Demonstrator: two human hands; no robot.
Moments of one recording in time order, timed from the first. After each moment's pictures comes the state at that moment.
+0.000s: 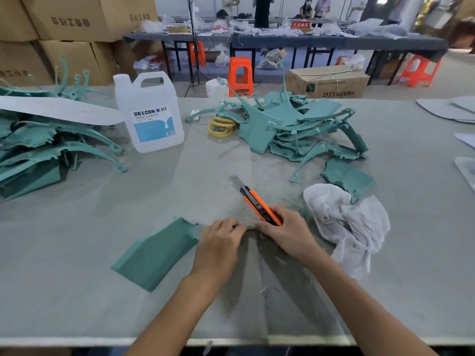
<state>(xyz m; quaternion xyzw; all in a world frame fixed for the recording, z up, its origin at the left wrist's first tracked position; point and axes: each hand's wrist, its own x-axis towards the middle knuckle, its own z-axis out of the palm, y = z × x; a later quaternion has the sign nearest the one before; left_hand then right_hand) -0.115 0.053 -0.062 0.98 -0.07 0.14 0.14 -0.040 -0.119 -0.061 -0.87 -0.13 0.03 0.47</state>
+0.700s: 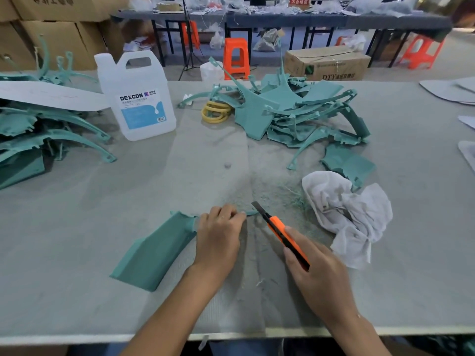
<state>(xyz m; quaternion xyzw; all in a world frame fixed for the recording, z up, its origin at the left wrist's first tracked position) -0.104 0.039 -0.070 0.98 0.00 0.16 0.13 -0.130 -0.164 -0.084 -0.91 -0.14 -0.20 0.32</state>
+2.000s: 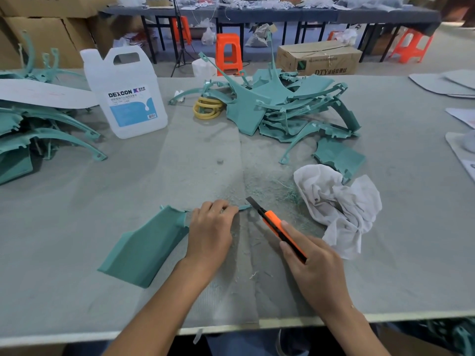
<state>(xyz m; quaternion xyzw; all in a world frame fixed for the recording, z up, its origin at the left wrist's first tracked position) -0.100 0.044 -0.076 0.97 0.00 0.18 0.14 -0.136 -0.165 -0.082 -0.91 -0.12 -0.19 0.34</state>
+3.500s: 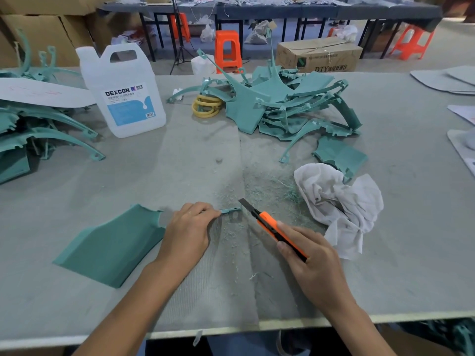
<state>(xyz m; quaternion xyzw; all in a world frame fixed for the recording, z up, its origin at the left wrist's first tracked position) -0.109 0.091 -0.074 0.96 -0.06 0.17 0.19 -0.126 -0.171 -0.089 -0.89 -0.16 -0.16 0.40</state>
